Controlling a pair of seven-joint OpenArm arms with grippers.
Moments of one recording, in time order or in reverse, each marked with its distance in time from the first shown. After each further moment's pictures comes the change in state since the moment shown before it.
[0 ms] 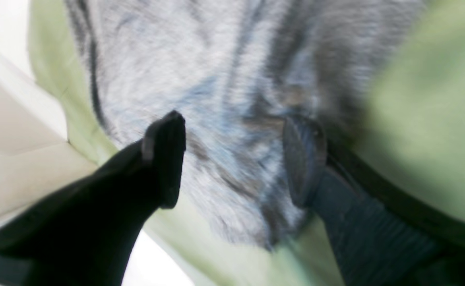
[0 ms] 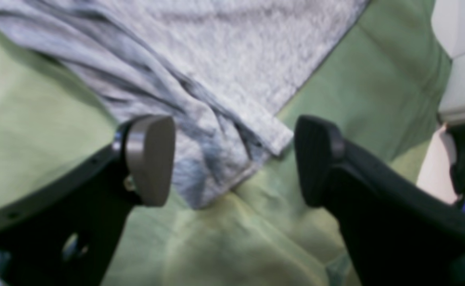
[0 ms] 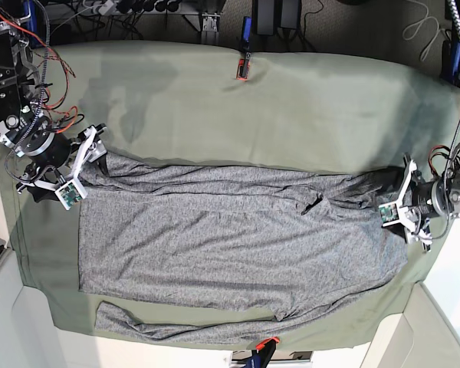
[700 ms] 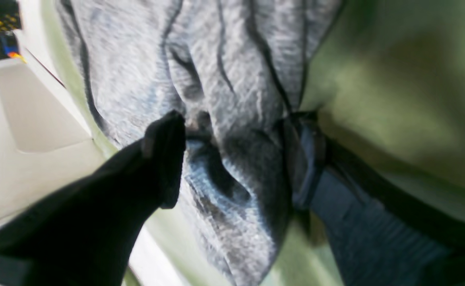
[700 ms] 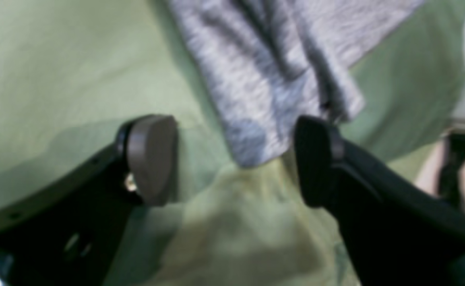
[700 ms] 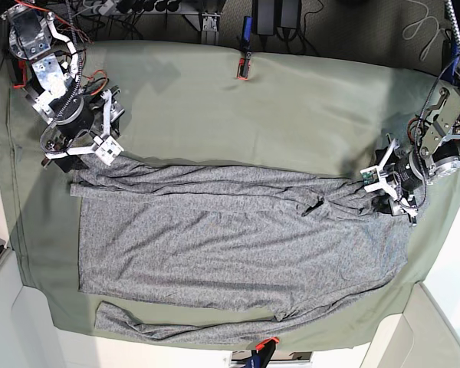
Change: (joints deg) left arm 8.3 7.7 -0.4 -8.5 18.9 16.7 -7.5; right arm -3.4 0.0 -13.2 -4.4 -20.2 -4.3 1.4
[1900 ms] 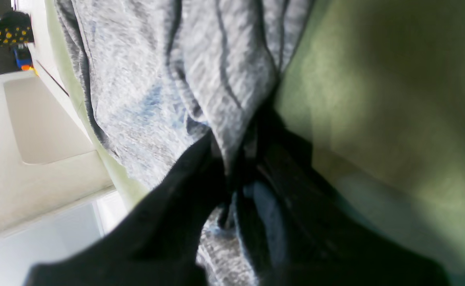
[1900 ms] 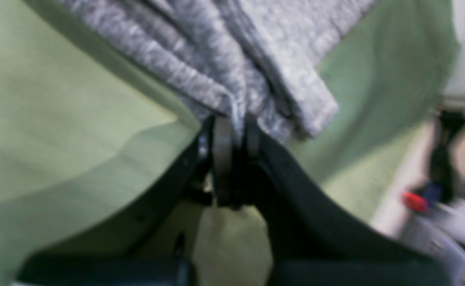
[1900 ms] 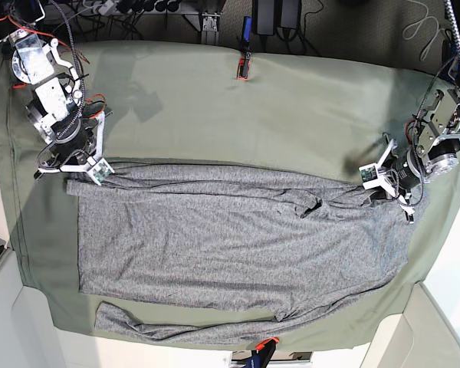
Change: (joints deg) left arm -0.8 1.7 0.4 -5.7 2.8 3.7 -4.1; right arm 6.6 -0.1 -1.2 -8.7 -0.9 -5.7 -1.8
